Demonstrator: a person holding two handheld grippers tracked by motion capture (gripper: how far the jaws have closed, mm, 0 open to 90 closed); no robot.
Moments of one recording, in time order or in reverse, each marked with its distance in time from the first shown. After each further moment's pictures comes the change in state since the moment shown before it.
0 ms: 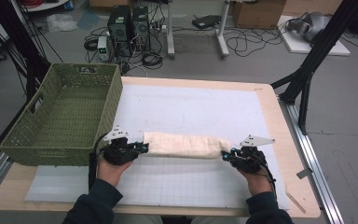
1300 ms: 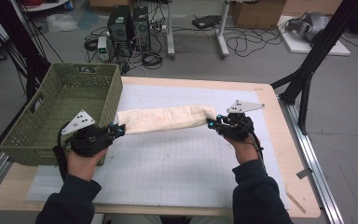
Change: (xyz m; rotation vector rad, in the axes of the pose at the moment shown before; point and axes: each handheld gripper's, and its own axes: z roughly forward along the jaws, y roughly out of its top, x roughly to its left) left arm -0.001 0.047 -0.086 -0.211 0.099 0.127; right arm 0.014 0.111 0.011 -0.131 0.040 -0.141
